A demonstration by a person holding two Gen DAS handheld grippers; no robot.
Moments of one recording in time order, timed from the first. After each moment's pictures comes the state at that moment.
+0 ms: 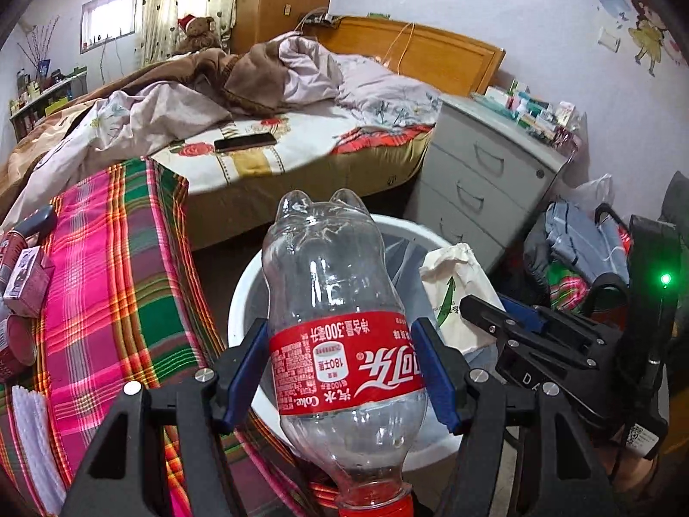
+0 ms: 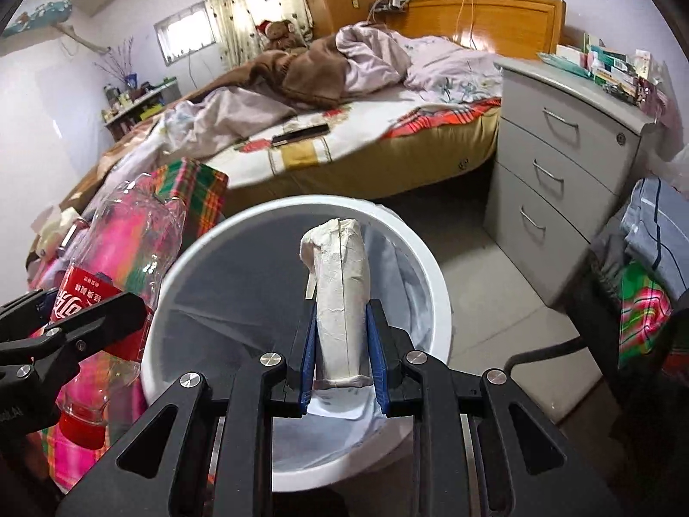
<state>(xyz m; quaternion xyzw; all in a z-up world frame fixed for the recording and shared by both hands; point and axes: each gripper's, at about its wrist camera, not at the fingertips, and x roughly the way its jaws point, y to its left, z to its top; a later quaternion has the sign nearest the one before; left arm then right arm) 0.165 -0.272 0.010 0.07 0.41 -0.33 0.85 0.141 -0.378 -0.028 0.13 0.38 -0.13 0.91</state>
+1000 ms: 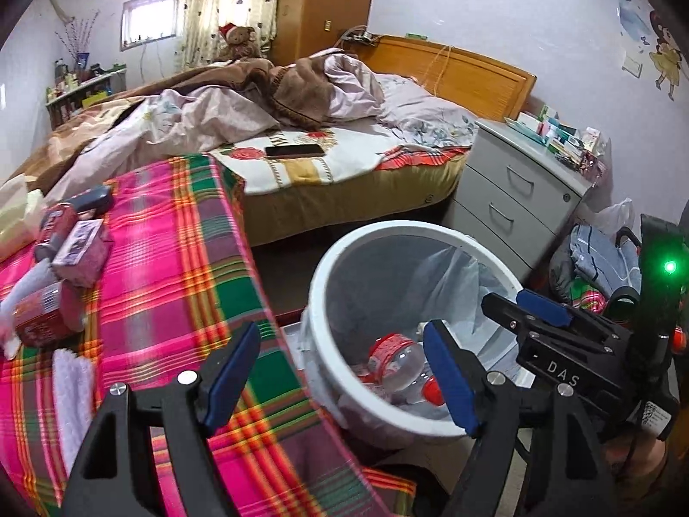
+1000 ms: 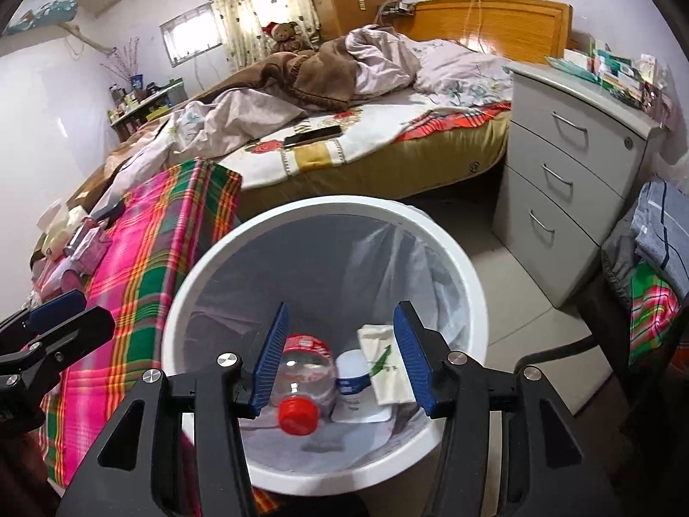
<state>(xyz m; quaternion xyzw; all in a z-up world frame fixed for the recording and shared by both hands) 0.155 -0.208 0.019 0.04 0.39 -0.28 0.88 0.138 -0.359 -0.018 0.13 0.37 -0.12 0.91</state>
